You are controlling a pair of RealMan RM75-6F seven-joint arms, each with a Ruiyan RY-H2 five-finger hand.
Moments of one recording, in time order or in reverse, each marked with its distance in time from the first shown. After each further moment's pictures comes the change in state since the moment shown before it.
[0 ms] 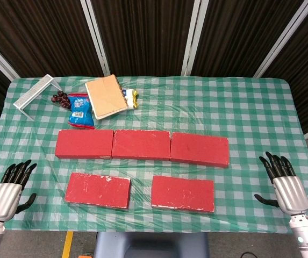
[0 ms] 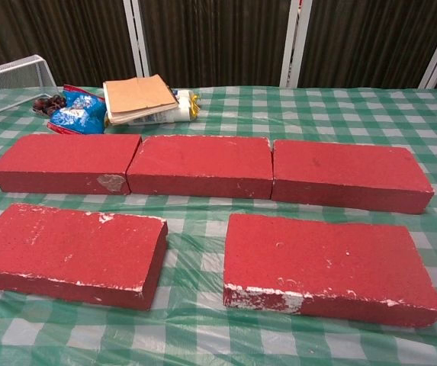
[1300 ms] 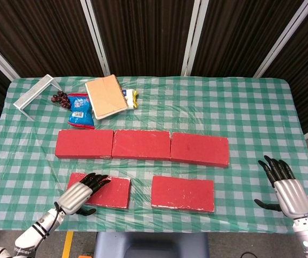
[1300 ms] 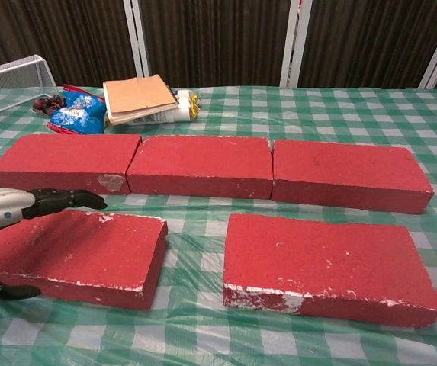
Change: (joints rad) left arm -0.334 -0.160 0.060 -0.005 0.111 -0.423 -0.147; right arm -0.002 0.059 -0.035 -0.031 -0.037 -0.015 0.099
